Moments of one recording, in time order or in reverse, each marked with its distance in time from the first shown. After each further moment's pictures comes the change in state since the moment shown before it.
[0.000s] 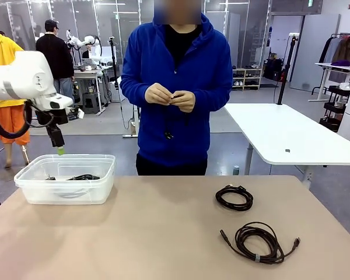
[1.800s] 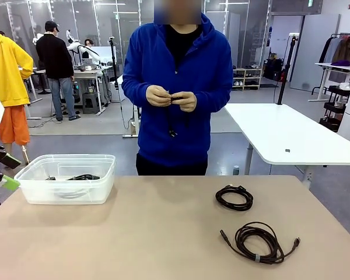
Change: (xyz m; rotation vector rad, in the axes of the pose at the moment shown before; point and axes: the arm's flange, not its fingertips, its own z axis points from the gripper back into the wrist) left arm -0.217 -0.294 0.061 0.060 -0.594 -0.196; right arm 0.000 0.000 0.000 -0.001 0.000 0.000
